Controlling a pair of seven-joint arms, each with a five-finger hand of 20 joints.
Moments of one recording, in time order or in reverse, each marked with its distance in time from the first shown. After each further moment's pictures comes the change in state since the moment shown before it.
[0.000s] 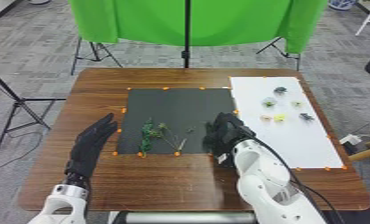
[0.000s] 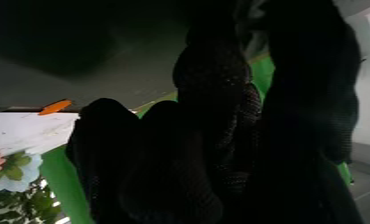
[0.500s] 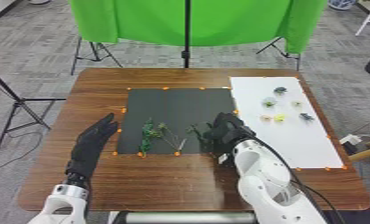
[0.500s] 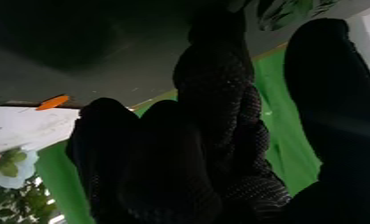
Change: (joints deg) left arm 0.0 0.0 0.0 0.1 0.0 -0.5 -0.1; right arm -0.2 0.0 0.4 -0.2 -1.2 -0.2 -0.9
